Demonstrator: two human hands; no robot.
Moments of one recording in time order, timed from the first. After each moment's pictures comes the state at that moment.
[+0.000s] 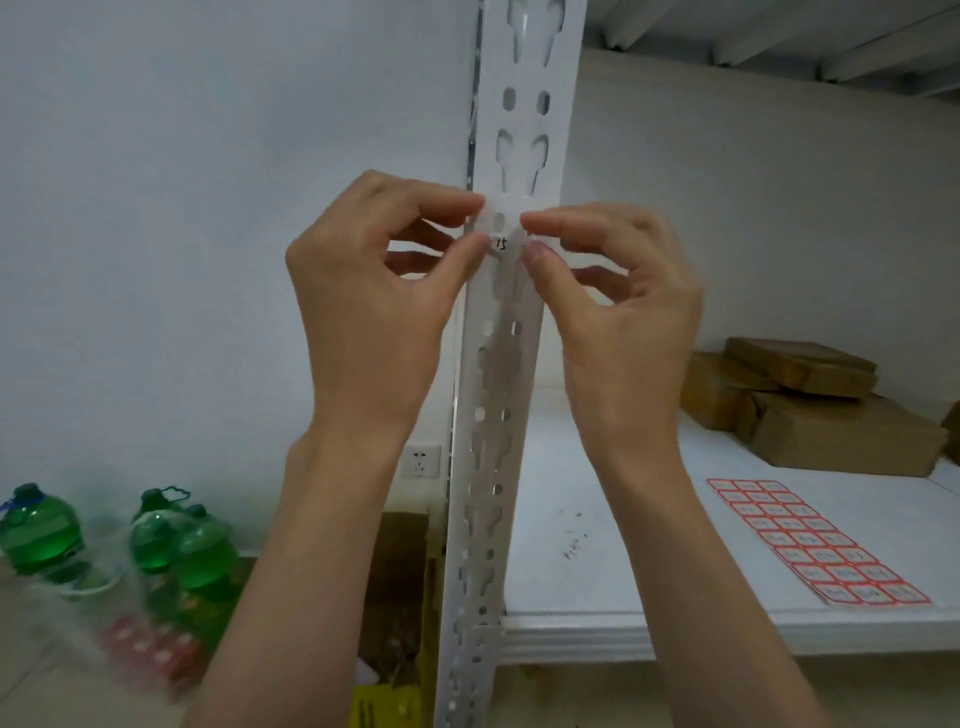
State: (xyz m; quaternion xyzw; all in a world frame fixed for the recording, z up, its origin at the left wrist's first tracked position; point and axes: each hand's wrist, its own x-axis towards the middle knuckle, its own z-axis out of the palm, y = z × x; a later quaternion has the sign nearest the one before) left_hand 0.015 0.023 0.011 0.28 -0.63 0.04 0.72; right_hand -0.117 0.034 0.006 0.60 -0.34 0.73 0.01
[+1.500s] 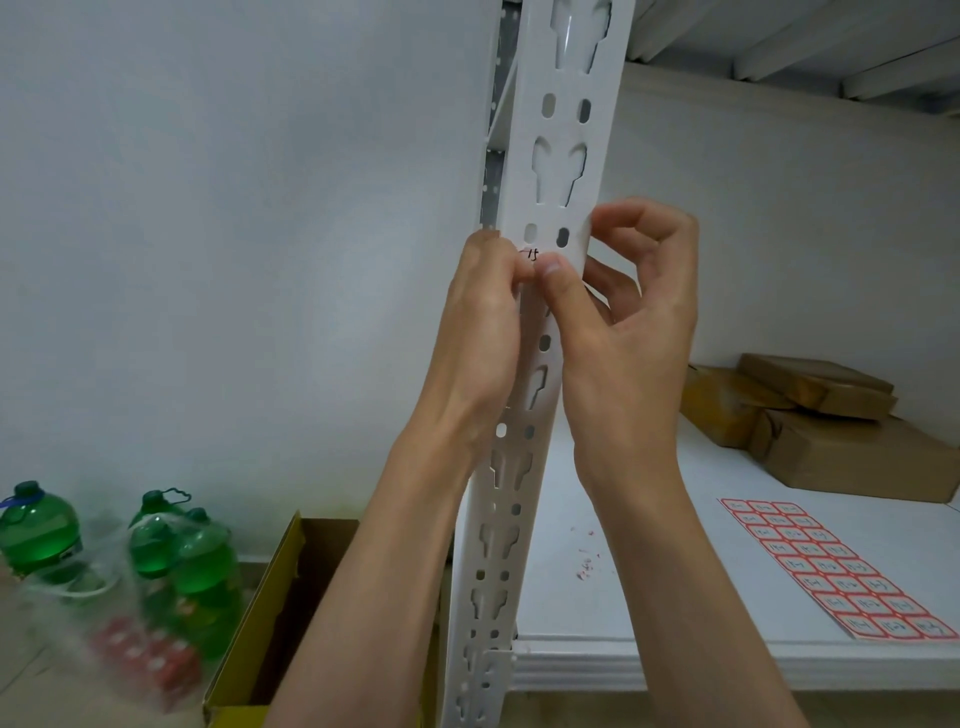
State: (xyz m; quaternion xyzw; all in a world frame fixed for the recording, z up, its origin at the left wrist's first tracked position) left_hand -0.022 0.008 0.010 0.25 -0.56 -0.46 0.64; right_hand -0.096 0.029 0.005 0.57 -0.30 0.76 -0.10
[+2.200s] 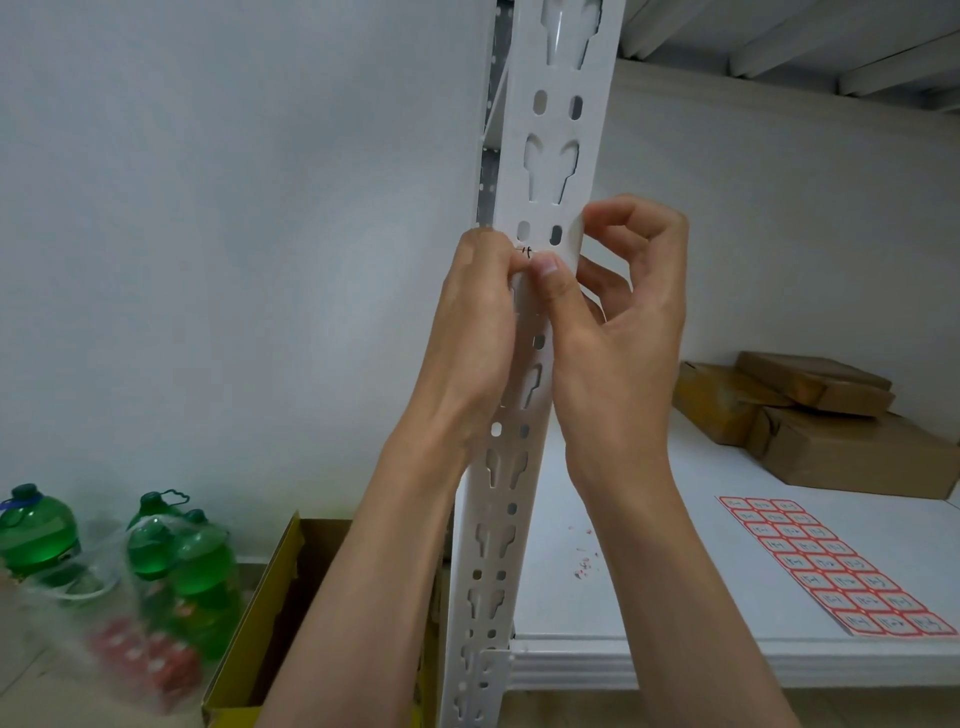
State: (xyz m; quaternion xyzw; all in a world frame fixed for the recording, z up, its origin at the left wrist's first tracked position) left_hand -0.022 0.010 0.012 0.27 -0.58 -0.43 0.64; right_hand -0.096 0.029 0.004 0.57 -0.29 0.76 -0.11
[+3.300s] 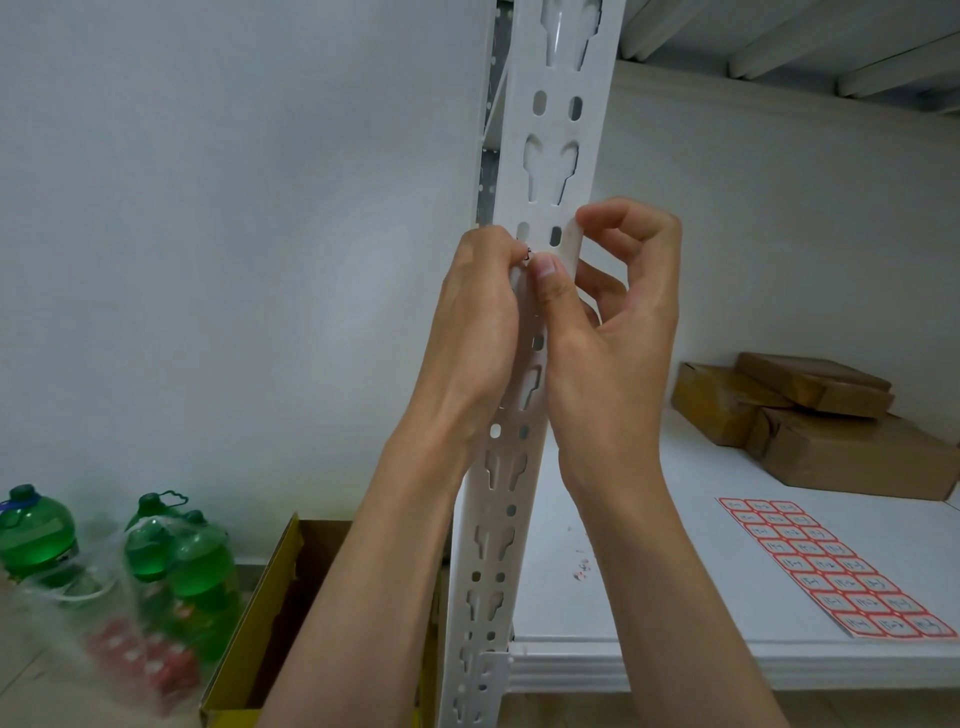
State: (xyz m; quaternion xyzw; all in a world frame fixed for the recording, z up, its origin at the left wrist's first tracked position) left_hand -0.022 0.011 0.016 0.31 -0.59 -0.42 0.62; right_hand -0.092 0.027 0.002 0.57 -0.29 0.76 -0.11
